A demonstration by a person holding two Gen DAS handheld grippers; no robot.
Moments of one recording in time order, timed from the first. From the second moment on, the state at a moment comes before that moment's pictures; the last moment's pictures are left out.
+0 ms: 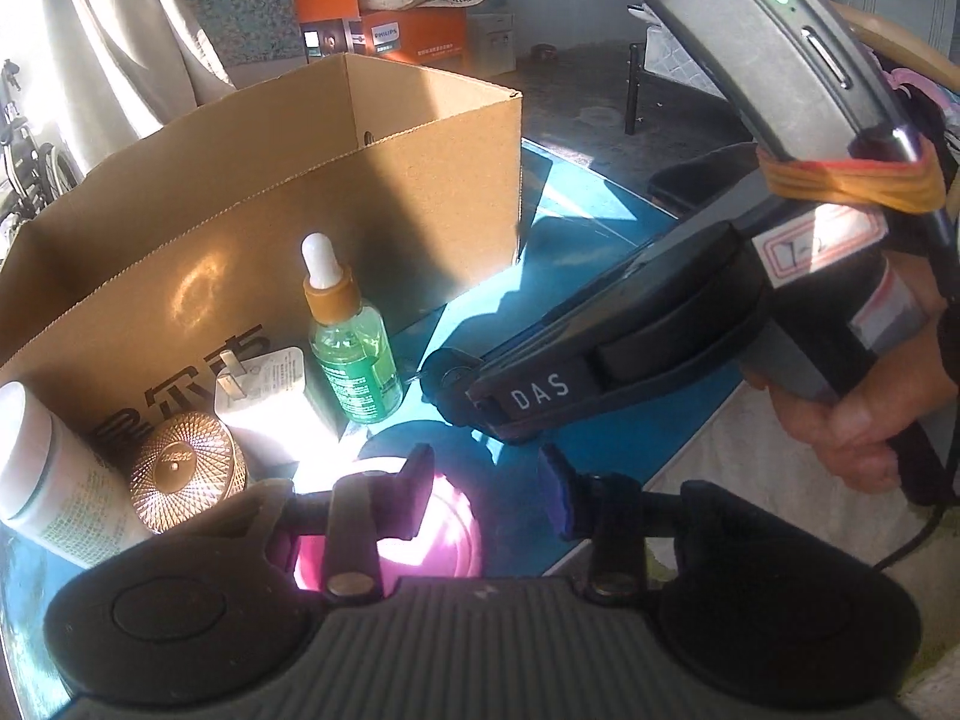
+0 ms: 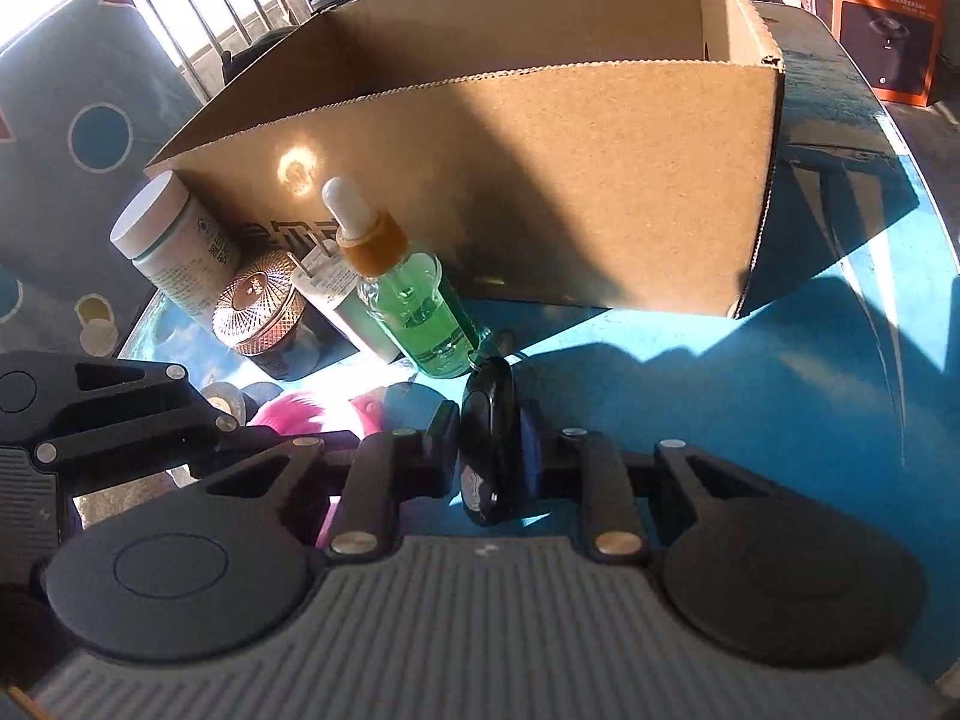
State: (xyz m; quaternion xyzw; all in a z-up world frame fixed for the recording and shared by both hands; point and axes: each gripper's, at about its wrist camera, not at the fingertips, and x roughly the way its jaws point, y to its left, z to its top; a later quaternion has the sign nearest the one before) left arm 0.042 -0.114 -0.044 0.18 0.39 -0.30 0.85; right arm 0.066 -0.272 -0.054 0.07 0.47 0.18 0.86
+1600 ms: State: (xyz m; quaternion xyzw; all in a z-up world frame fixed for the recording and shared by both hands) left arm 0.062 -0.188 -0.060 0.21 0.41 -0.32 0.83; right arm 0.033 -0.362 -0.067 0.29 0.46 0.18 0.82
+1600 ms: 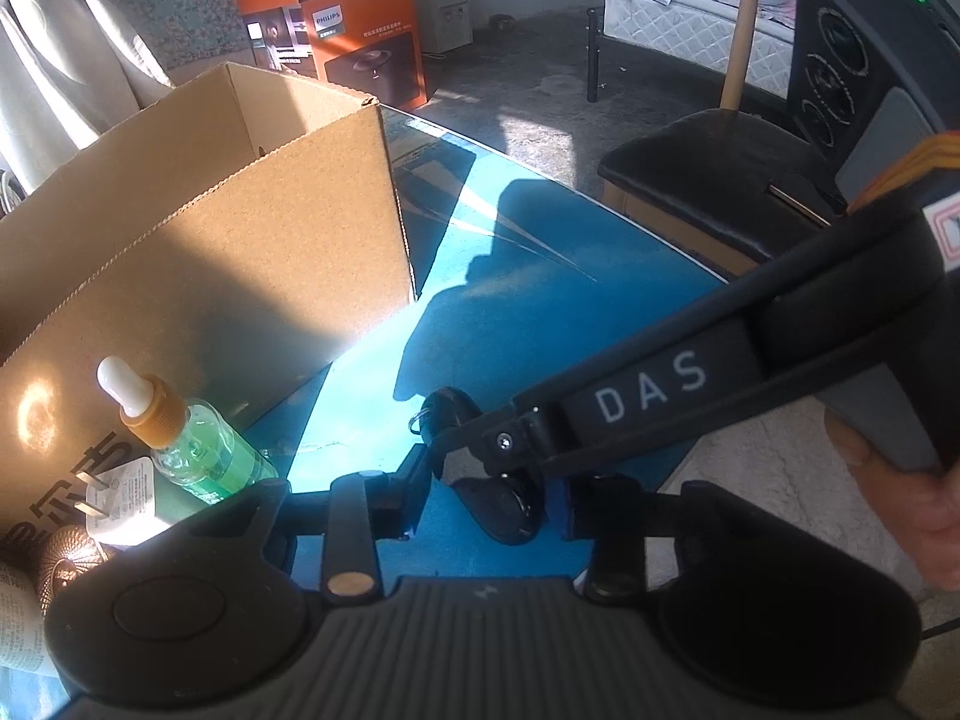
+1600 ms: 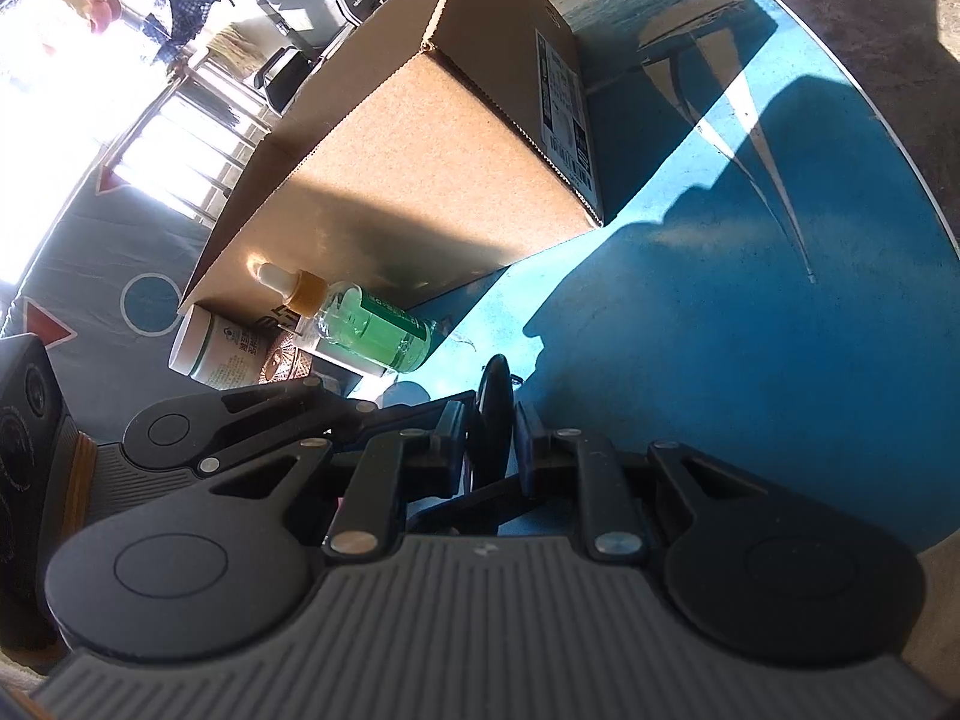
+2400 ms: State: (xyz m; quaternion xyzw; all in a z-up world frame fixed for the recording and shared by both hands) left arm 0.133 -0.097 0.086 0.17 0.32 -0.21 0.91; right arm 0.146 -0.273 0.101 0.18 0.37 0.32 0.85
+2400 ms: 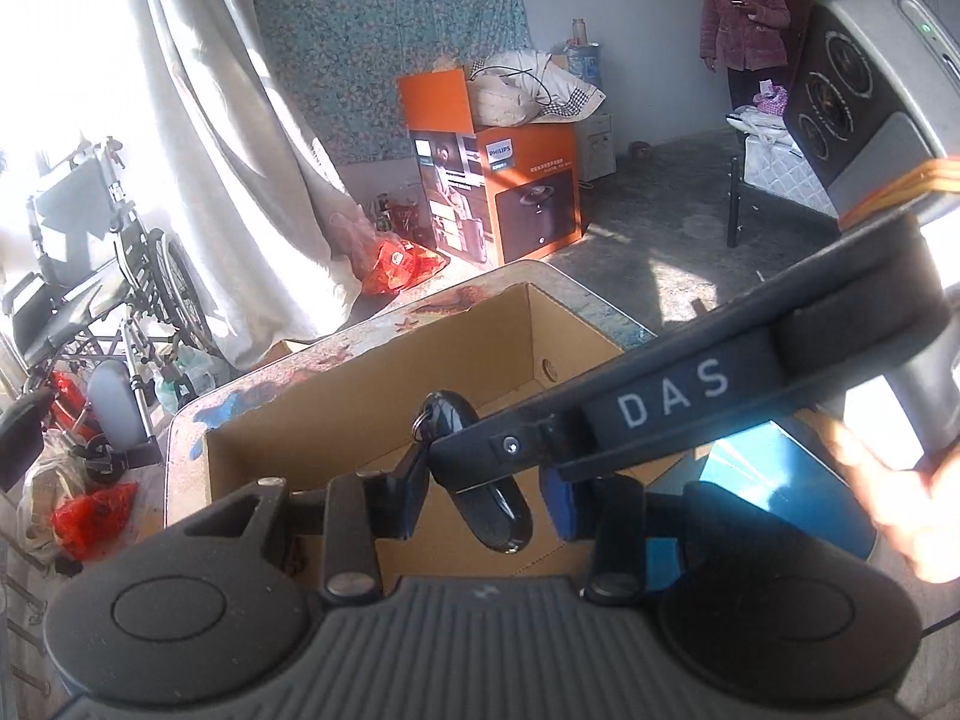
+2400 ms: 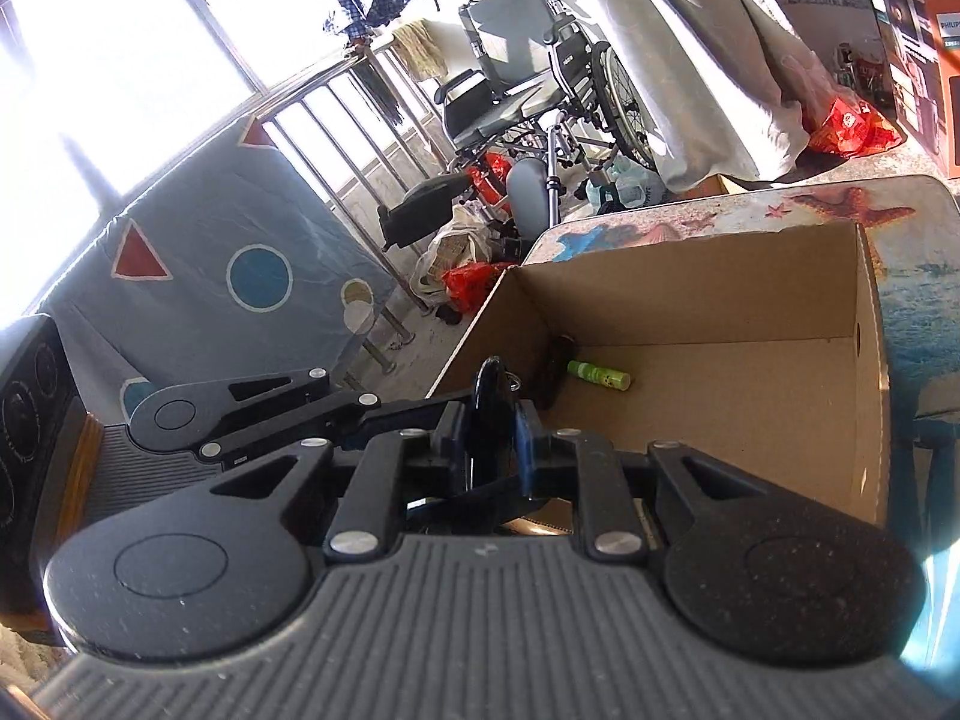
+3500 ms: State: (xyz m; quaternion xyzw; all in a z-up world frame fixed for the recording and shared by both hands) left arm 0.261 -0.031 0.022 0.12 0.47 -0.14 0.86; right arm 0.352 -0.167 -0.048 0.23 0.62 0.26 0.70
